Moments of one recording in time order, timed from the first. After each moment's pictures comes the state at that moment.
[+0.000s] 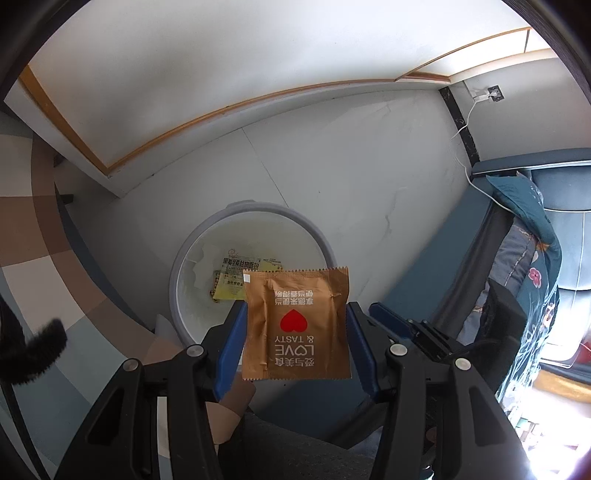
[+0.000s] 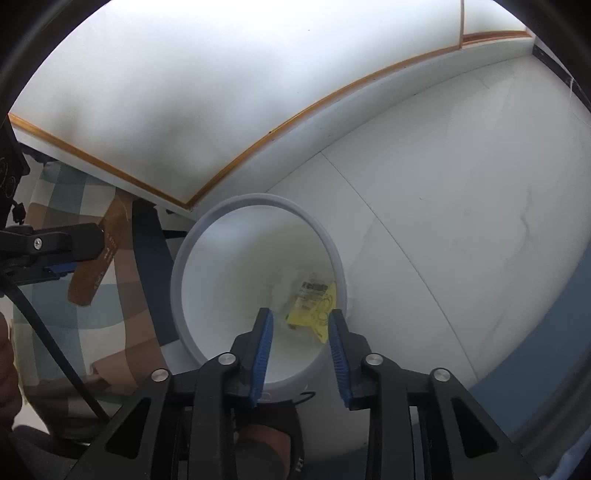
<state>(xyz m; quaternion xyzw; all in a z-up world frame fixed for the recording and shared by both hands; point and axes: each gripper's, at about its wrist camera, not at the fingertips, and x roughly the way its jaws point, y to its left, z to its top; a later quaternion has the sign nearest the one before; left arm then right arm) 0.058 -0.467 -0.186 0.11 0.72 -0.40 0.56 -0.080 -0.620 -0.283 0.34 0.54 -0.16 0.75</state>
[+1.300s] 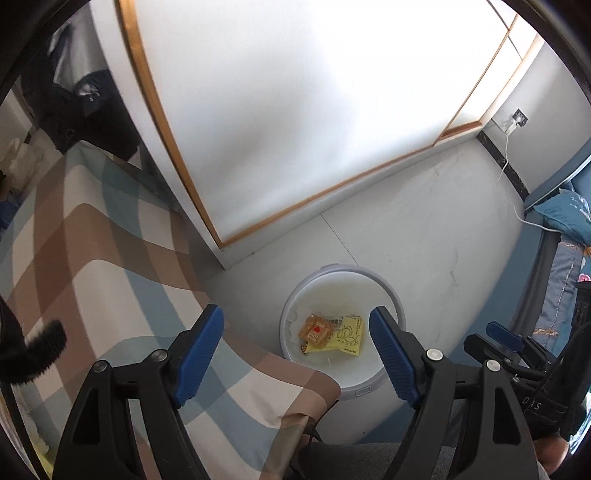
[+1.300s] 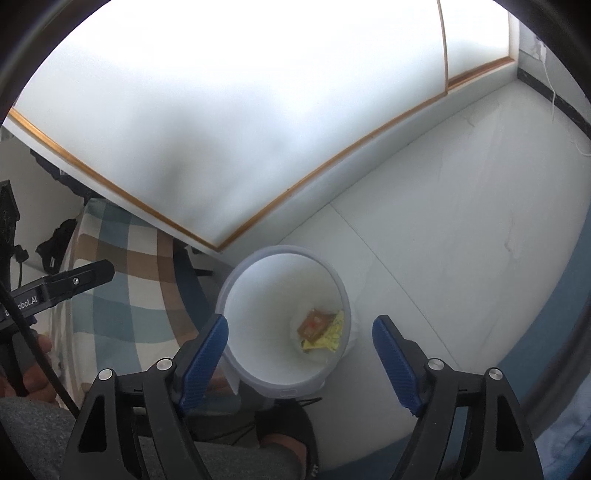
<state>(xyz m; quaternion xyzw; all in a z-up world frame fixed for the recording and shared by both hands) 0.044 -0.411 -0.105 0.17 0.55 -0.32 0.75 -0.094 -0.603 -0.200 0.34 0.46 -0.17 0.80</state>
